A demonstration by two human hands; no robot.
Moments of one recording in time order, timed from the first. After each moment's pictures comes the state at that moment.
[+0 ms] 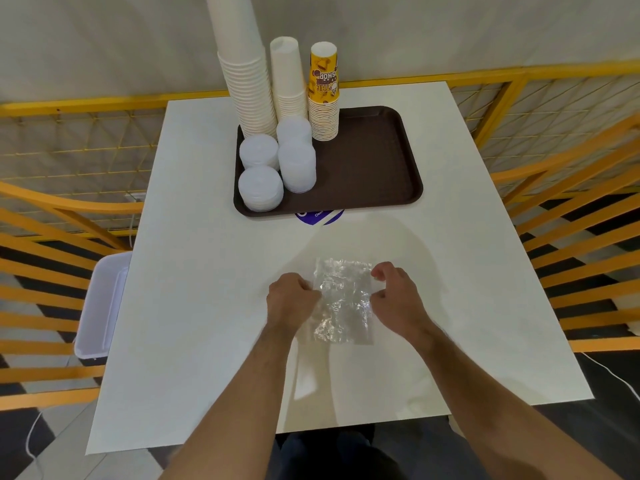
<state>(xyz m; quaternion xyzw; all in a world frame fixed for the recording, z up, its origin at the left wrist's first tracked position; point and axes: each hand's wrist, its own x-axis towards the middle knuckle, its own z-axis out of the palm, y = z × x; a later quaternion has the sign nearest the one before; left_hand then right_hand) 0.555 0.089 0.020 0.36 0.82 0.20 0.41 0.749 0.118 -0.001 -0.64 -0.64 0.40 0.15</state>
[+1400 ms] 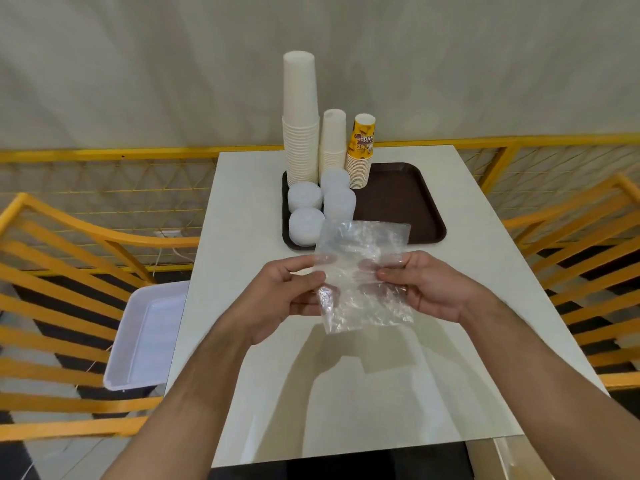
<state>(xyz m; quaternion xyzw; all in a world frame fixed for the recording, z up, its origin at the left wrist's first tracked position) 0.439 0.042 0.165 0.36 0.50 0.42 0.66 0.680 0.123 0.154 -0.39 -0.41 0.79 0.23</state>
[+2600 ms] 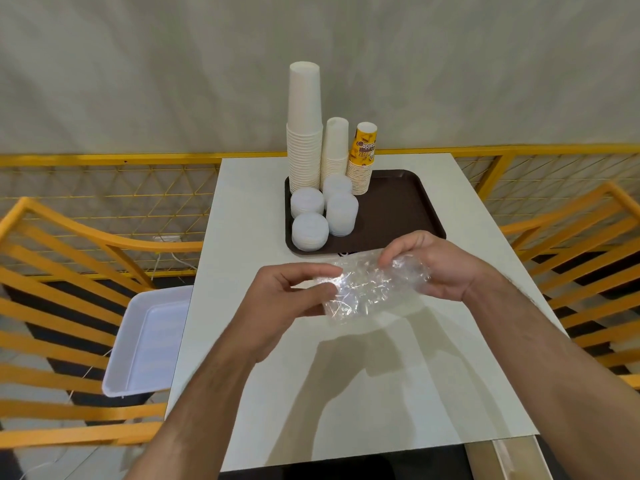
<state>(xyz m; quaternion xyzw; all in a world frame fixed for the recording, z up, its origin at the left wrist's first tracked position) 0.442 0.014 0.192 0.40 0.51 0.50 0.58 0.665 0.126 0.203 -0.38 -0.52 0.74 0.20</state>
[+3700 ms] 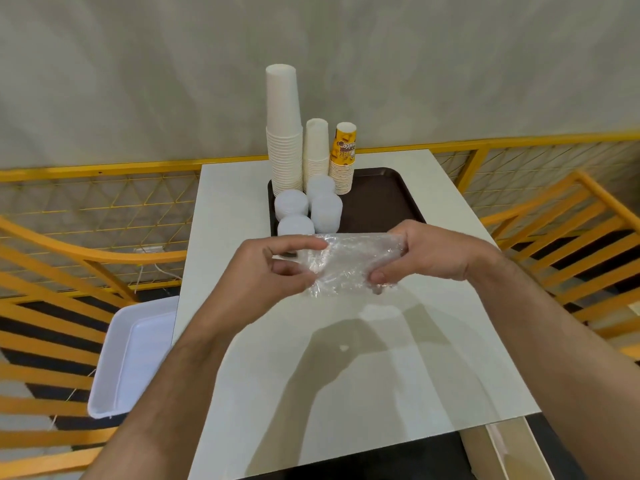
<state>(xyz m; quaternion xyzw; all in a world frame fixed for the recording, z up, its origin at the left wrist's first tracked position) 0.425 0.033 0.216 0.55 0.55 0.40 0.48 0.675 0.132 0.221 -0.38 -0.72 0.58 0.08</state>
